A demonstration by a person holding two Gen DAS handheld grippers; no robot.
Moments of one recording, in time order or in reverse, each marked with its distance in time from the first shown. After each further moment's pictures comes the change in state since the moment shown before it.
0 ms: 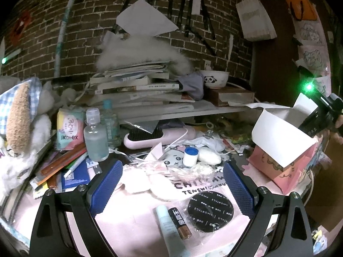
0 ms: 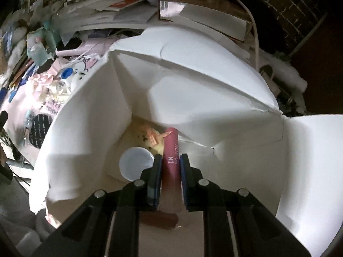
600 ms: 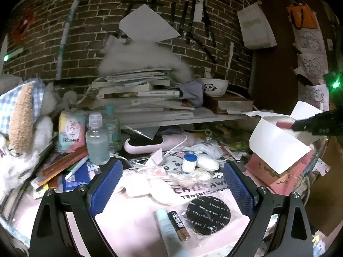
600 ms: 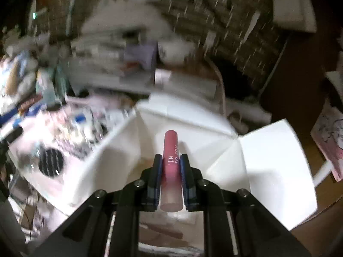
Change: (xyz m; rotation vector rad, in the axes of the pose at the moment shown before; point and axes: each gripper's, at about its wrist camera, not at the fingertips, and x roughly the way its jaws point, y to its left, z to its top) left arm -0.008 0.004 0.003 -0.024 -0.045 -0.024; right arm -0.059 0.022 -0.033 0.065 -0.382 -0.115
